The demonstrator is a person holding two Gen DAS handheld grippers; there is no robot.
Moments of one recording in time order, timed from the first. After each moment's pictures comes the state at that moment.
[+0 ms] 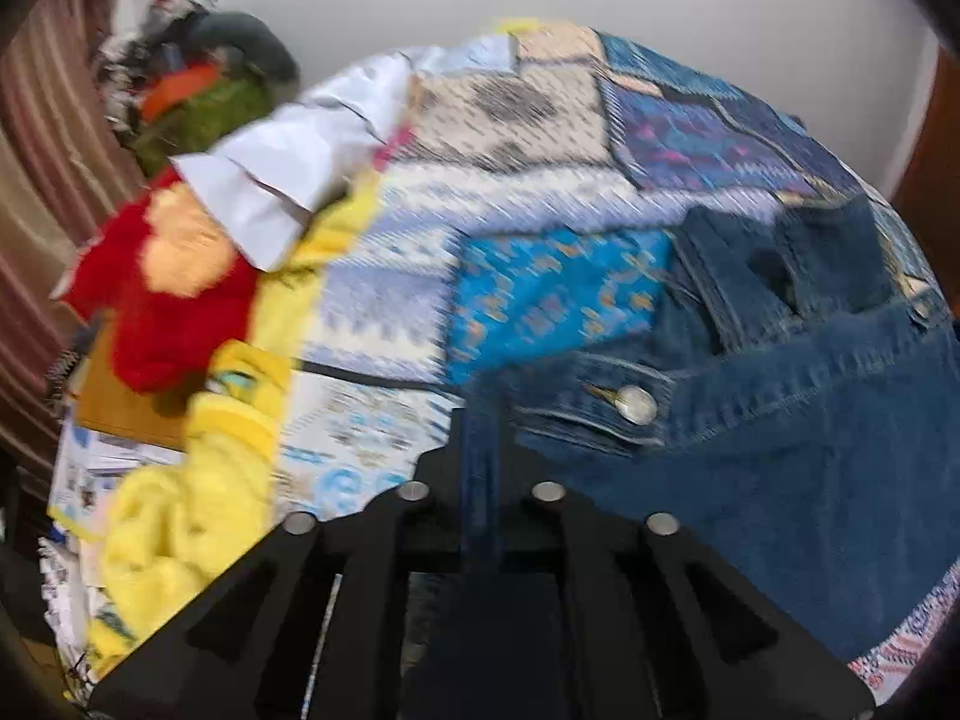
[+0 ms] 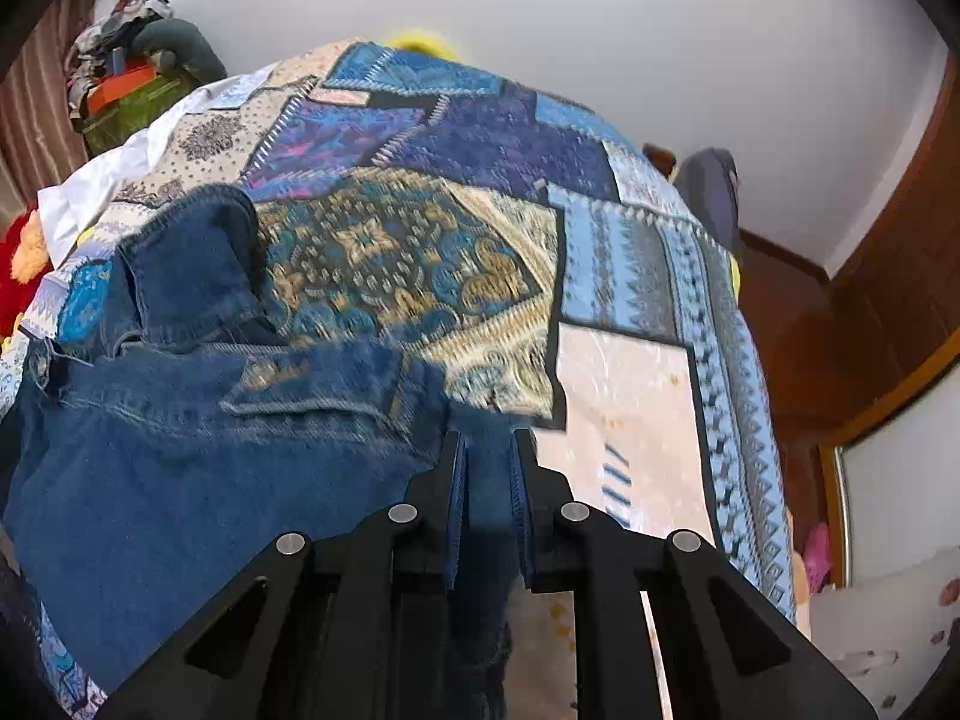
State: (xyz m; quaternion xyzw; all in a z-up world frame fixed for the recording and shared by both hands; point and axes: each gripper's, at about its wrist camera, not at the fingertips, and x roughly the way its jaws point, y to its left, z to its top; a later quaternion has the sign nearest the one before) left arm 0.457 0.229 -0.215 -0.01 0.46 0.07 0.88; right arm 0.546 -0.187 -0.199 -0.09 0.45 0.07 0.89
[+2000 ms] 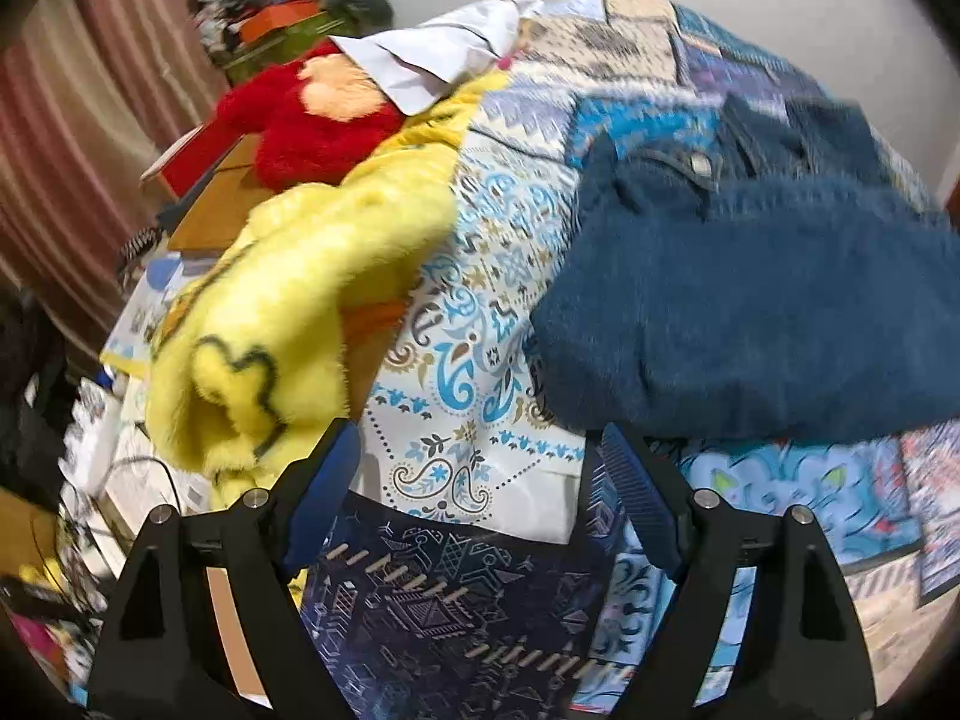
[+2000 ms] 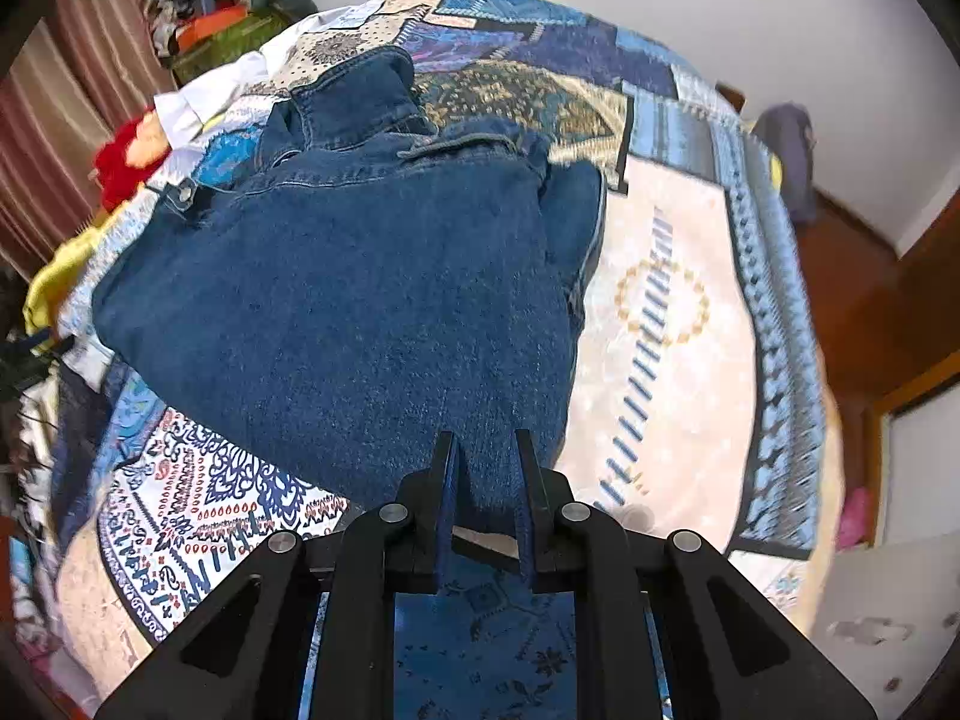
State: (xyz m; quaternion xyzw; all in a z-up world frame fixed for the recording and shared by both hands) left arm 0.280 0.248 -0.222 -0.05 0.47 0.18 0.86; right arm 0.414 -0.207 -0.190 -0.12 0.51 0.17 0.84
